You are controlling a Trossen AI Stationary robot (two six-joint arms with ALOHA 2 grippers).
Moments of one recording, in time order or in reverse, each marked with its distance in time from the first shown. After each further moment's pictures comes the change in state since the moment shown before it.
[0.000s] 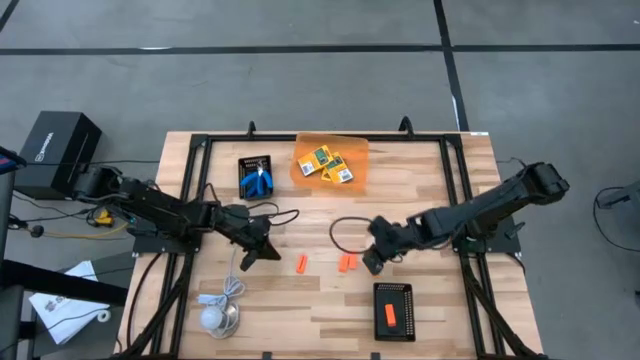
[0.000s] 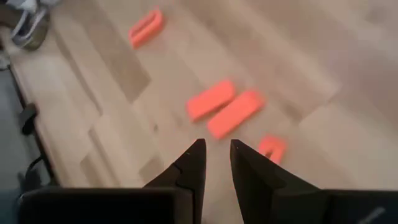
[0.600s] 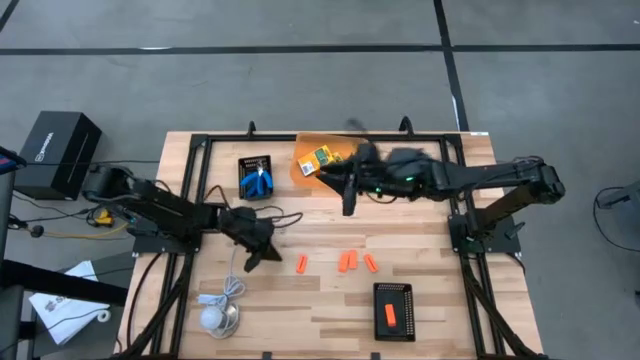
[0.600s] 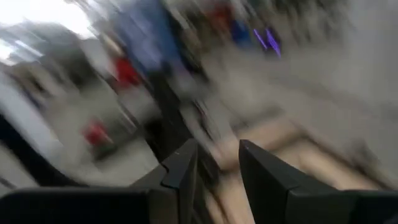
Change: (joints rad) left arm 0.007 0.136 0.001 0.029 0.017 0.070; right arm -0.237 0.024 0.533 0.359 0.149 -0.687
